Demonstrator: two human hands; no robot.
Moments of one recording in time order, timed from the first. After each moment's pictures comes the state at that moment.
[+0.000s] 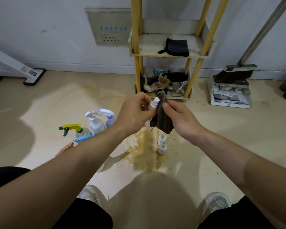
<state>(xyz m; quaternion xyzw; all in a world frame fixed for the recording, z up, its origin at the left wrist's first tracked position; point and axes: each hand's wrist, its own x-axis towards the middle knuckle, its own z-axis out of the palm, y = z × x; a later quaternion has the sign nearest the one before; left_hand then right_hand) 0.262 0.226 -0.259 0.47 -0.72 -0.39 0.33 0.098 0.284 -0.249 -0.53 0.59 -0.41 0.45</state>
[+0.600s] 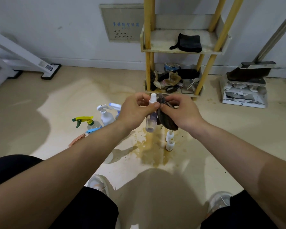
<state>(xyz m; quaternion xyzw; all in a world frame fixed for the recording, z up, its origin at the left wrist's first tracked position) 0.282 0.233 -0.265 0.51 -0.61 -0.49 0.36 0.113 0.270 -0.257 -0.56 0.64 -0.39 0.35</state>
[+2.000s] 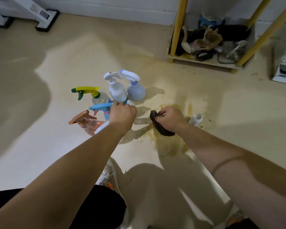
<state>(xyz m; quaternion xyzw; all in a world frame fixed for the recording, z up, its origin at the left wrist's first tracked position) 0.381 0.180 -0.459 0.55 -0.78 0.07 -0.27 0.194 0.192 -0.477 -0.56 0.69 -0.09 0.44</state>
